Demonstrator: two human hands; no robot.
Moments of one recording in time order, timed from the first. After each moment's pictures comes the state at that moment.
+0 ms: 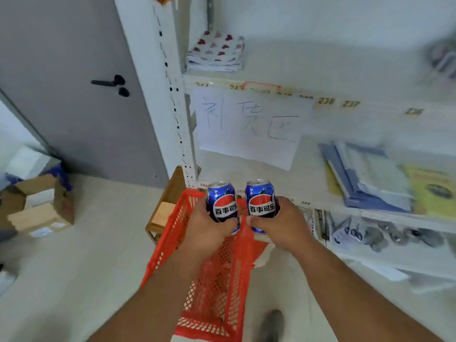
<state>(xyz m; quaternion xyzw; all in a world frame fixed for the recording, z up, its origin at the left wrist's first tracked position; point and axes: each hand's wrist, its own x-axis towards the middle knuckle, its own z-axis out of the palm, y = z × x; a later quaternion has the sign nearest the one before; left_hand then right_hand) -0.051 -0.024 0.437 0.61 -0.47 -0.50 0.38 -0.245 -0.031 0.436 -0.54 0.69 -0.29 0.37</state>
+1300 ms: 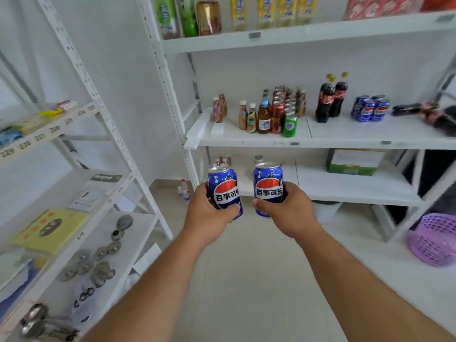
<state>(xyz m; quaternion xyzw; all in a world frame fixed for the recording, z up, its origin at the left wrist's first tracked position) -0.647 0.443 0.545 0.04 -0.82 -0.57 0.01 -0.646 0.643 0.527 0.09 0.81 -0.58 -0.04</state>
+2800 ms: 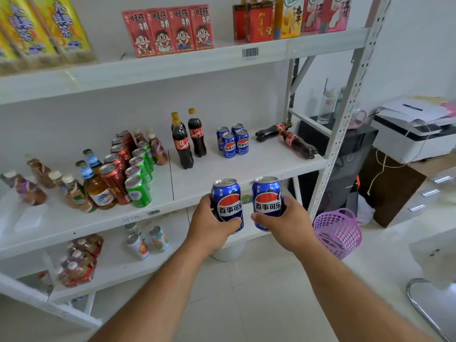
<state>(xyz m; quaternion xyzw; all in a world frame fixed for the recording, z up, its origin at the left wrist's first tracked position) -0.926 0.947 0.522 -0.15 -0.81 -0.55 -0.15 -0.832 1.121 0.503 0.29 0.78 -0.53 -0.17</state>
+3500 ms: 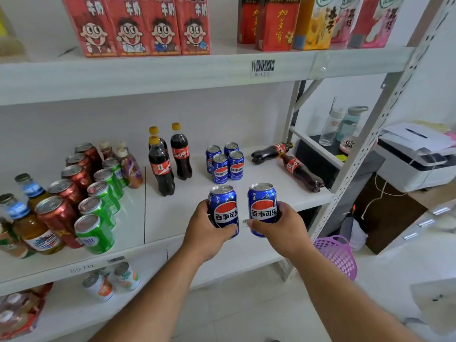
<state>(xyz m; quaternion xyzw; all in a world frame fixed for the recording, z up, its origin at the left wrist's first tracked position) -1.089 1.055 0.491 -0.14 -0.81 -0.54 -0.18 -0.991 1.226 0.489 0.31 0.80 -0.50 -0.13</state>
